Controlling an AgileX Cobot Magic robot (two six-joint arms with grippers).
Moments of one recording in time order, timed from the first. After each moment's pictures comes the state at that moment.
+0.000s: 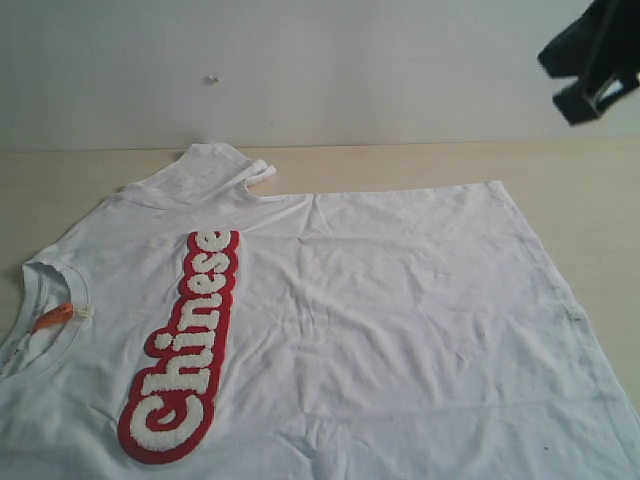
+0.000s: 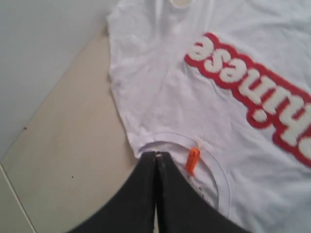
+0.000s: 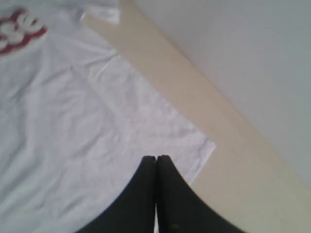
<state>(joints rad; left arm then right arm) -0.30 1.23 -1.23 0.05 0.98 0.69 0.10 1.27 -1.14 0.21 0.72 -0.80</state>
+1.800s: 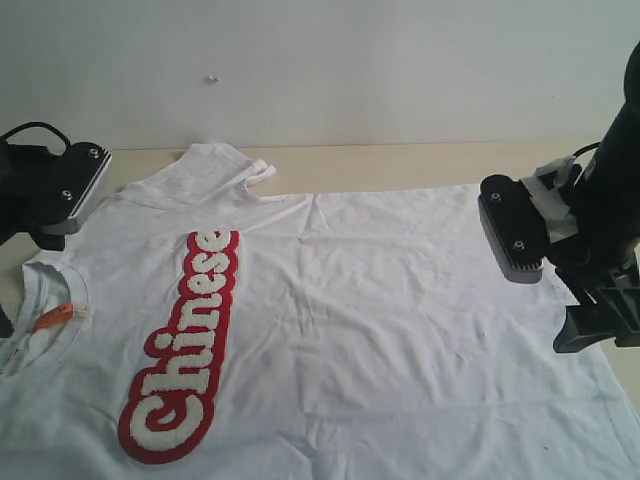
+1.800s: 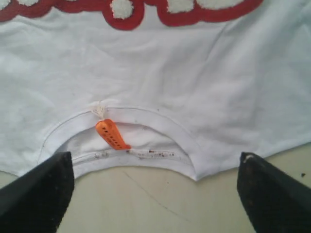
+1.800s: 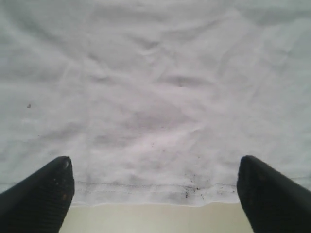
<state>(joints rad) -0.26 1.63 -1.16 0.04 1.11 1.44 0.09 1.65 -1.02 0.05 0.91 -1.42</state>
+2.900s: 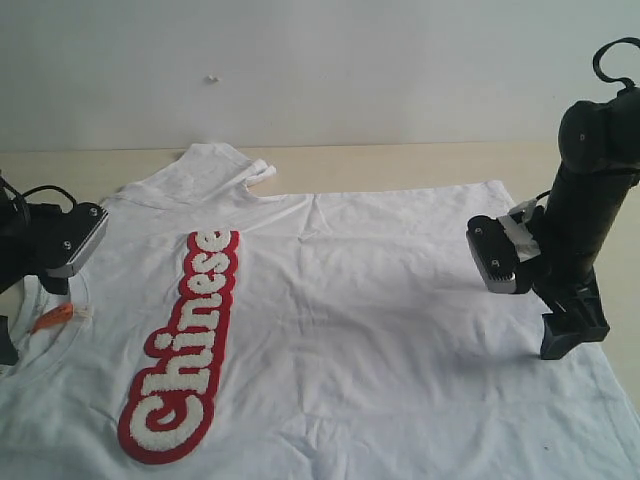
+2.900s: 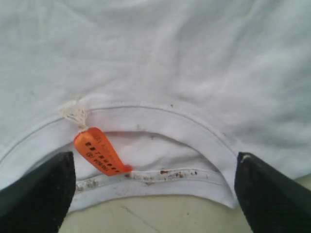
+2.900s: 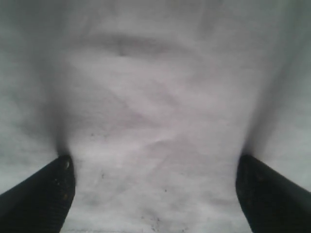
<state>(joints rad) -0.13 1.88 -1.17 -0.01 0.98 1.64 -0.01 2.05 -1.22 0.03 0.87 -1.49</state>
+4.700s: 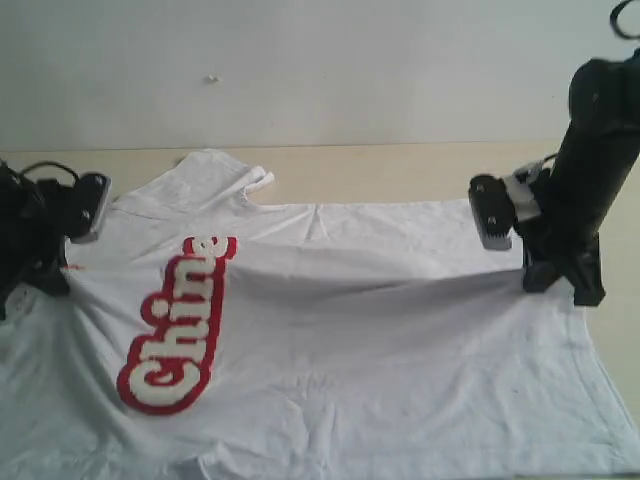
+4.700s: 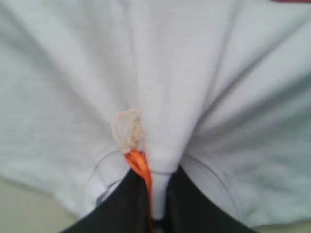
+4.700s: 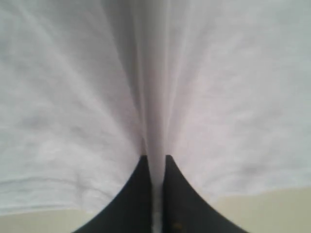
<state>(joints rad) -0.09 1.89 -1.20 -0.09 0.79 1.54 -0.01 1.95 -1.28 0.03 0.93 -1.39</state>
